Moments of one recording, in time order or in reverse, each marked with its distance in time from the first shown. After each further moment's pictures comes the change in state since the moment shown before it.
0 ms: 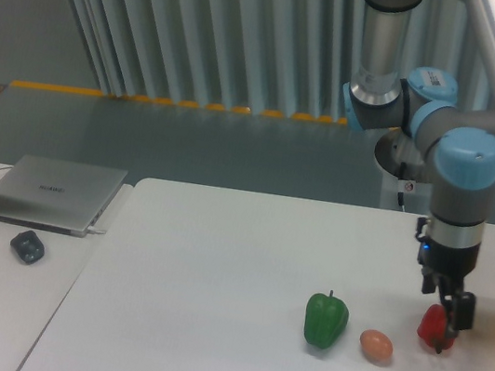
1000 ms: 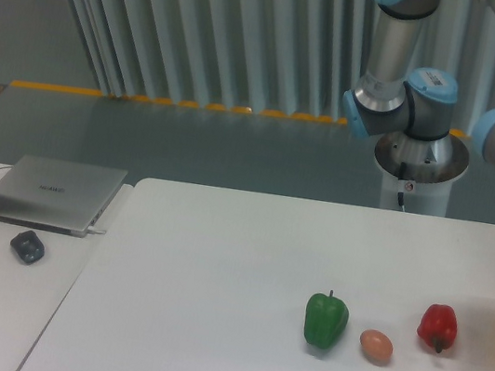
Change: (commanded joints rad) arm 0.131 -0.066 0.044 0.037 0.163 0.419
